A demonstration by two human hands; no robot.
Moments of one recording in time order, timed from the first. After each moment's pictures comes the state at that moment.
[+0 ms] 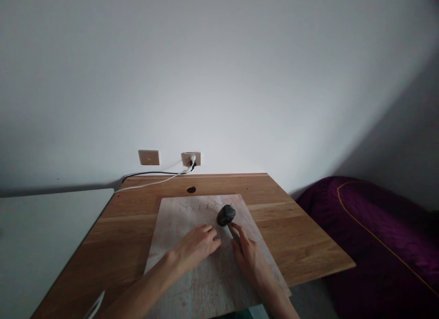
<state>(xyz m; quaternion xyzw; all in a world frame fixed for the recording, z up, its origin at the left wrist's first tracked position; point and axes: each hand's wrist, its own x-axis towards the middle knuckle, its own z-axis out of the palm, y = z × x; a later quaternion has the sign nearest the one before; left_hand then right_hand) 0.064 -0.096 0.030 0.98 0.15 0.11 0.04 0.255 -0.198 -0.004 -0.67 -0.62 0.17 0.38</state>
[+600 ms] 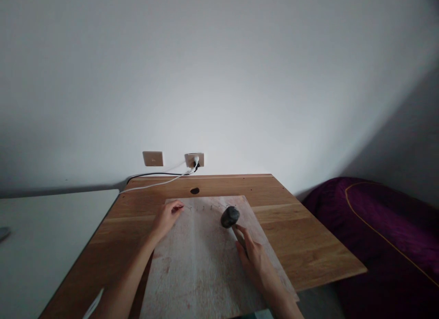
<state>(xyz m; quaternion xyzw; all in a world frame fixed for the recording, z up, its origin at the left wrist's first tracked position) -0.014 0.024 -0.036 0.77 0.39 0.42 0.27 0.256 -0.200 0.001 -0.67 -0.62 0.17 0.37</state>
